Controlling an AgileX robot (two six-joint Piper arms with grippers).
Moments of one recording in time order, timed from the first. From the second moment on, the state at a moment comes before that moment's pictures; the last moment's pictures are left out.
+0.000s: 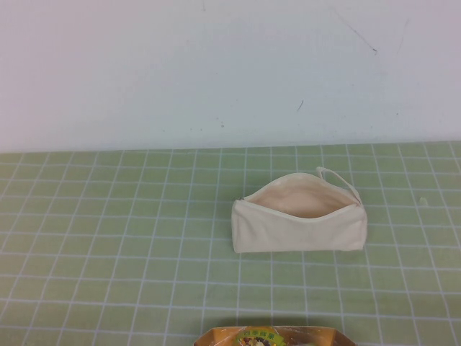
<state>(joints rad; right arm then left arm) -0.14 -0.02 -0.01 -0.02 0.33 -0.12 0.09 -0.01 0.02 -0.22 0.37 -0.02</state>
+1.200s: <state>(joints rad) -0.10 -0.02 0.03 -0.08 0.41 -0.03 0.09 -0.01 0.02 -0.22 0.37 -0.02</state>
